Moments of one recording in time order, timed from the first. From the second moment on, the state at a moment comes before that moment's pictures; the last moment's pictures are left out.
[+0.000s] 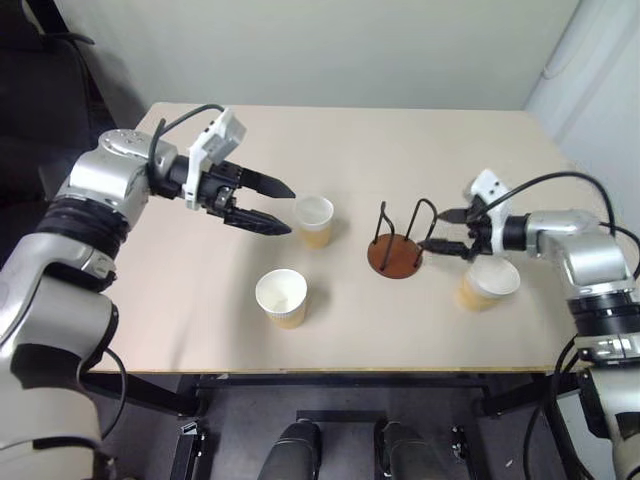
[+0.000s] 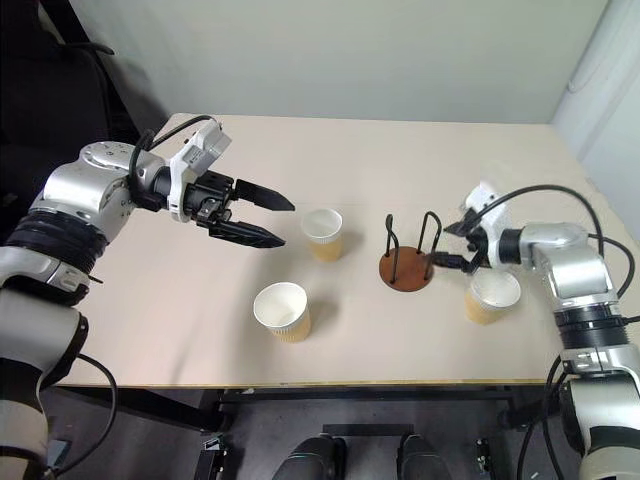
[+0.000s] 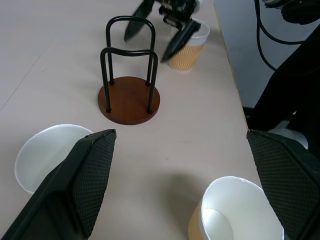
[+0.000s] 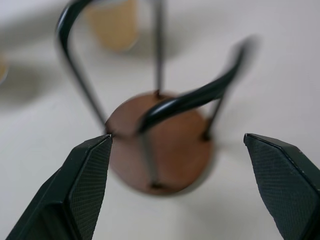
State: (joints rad) left arm -1.29 0.90 -0.69 0.79 -0.76 0.26 -1.58; right arm -0.79 -0.72 0.06 0.25 0.24 0.63 1.06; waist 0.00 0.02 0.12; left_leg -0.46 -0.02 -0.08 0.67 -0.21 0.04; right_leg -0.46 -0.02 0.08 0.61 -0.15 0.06
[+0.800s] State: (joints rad) left arm -1.33 0.86 -0.74 0.86 -0.74 0.18 -1.58; right arm -0.42 -1.23 -0.17 -0.37 0.57 1.03 1.16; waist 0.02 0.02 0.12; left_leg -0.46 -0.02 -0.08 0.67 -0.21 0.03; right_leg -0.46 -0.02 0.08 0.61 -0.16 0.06
